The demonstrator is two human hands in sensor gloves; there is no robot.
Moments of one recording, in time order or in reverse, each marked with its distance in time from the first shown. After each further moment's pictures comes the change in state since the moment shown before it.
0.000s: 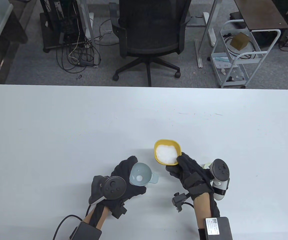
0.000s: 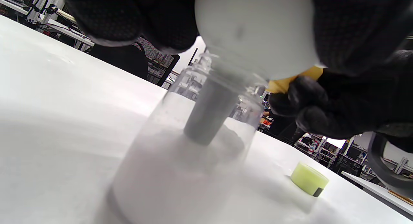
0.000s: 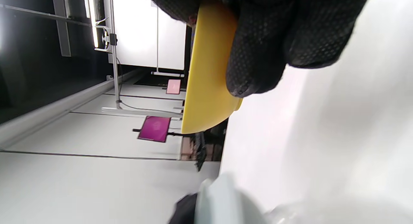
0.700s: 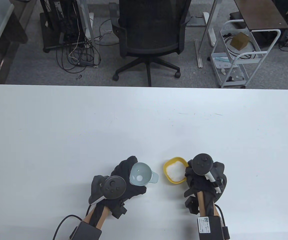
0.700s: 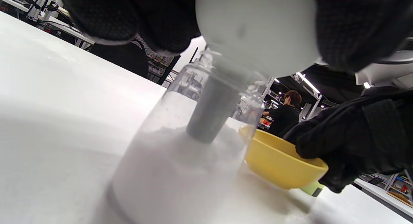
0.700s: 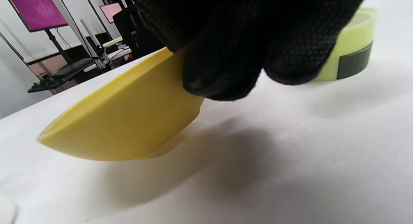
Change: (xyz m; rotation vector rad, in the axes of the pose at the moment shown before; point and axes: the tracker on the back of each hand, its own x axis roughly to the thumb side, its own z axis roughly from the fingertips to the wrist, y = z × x) left_hand 0.000 0.000 0.000 -0.003 0.004 0.012; right_hand -0.001 -0.002 -0.009 -0.067 0.216 1.039
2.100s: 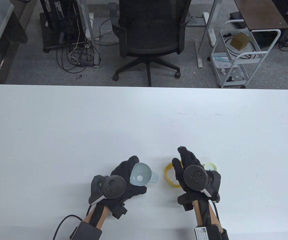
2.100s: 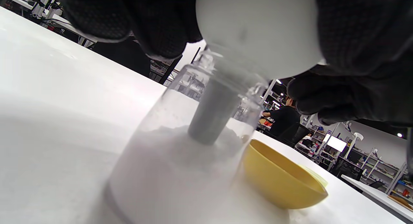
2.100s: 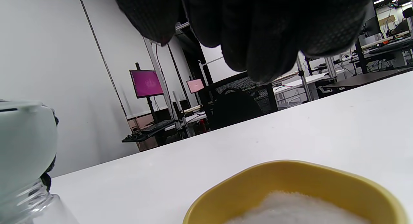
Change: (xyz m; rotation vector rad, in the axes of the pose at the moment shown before) left_hand -0.001 -0.001 0.000 0.005 0.015 0.022; right_hand 0.046 -0.022 0.042 -0.344 -0.396 -0.020
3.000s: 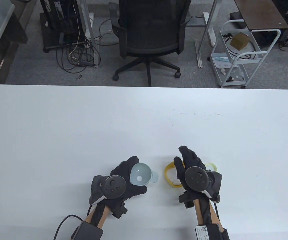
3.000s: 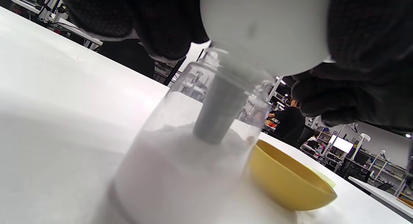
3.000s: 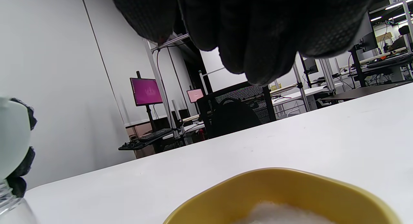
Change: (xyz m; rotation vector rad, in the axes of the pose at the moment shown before) left_hand -0.003 -0.004 0.000 0.001 0.015 -0.019; right_hand -0.005 -0.001 0.000 -0.049 -0.011 0.019
